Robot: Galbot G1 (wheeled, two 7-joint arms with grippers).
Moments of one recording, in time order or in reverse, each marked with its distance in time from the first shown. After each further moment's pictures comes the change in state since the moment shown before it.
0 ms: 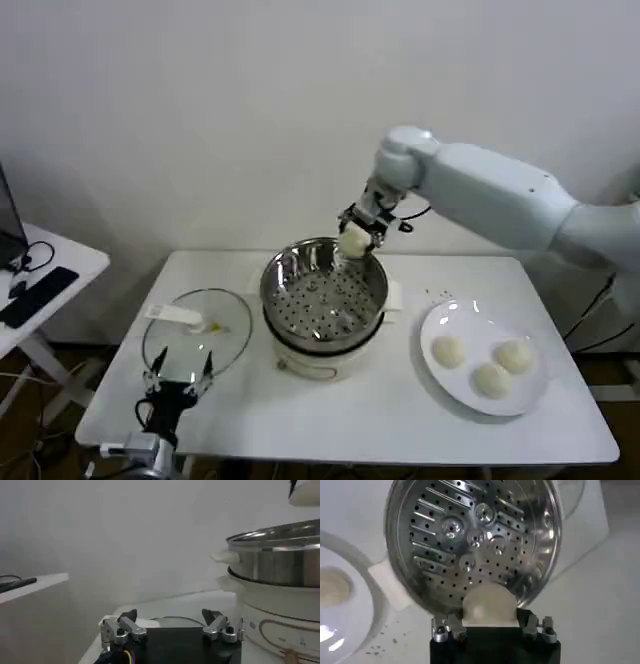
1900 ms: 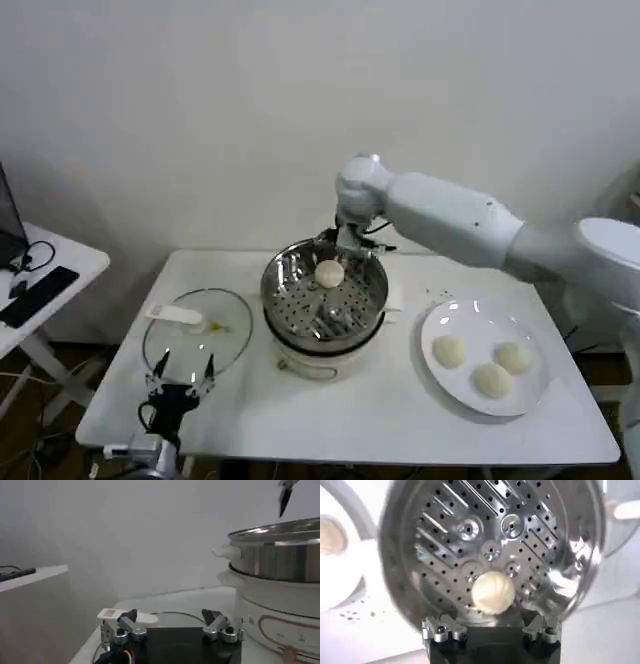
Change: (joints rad) left arm -0.014 -0.012 0.009 0.025 -0.012 -0.001 -0.004; right arm 0.094 -0.092 -0.090 0.106 0.037 0.028 -0.023
